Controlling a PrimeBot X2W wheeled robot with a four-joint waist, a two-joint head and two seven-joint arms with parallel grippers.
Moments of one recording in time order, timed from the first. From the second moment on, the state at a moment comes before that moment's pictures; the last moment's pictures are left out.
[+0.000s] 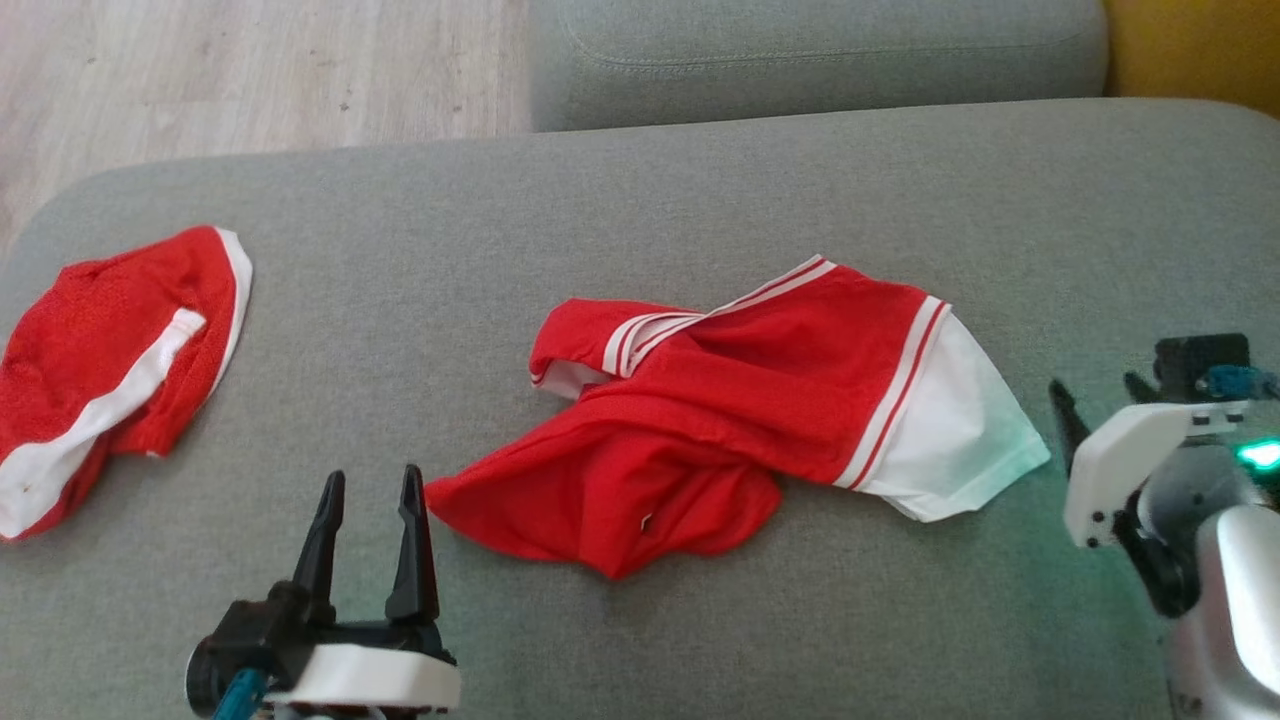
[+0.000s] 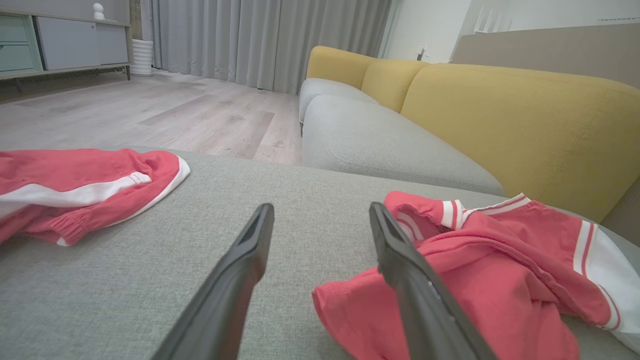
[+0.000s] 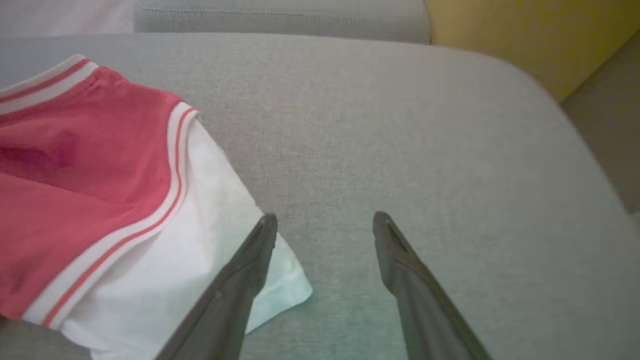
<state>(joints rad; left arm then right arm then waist) 0.02 0.05 -0.16 0.22 -0.29 -0.04 -0.25 -0.25 -0.16 -0.09 0.35 0.06 0.12 0.46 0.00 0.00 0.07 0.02</state>
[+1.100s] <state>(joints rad) 0.02 0.05 -0.13 0.27 -0.24 -0.09 -0.25 0.08 -0.04 -0.07 0.15 -0.04 0.12 -0.25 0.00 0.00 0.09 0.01</state>
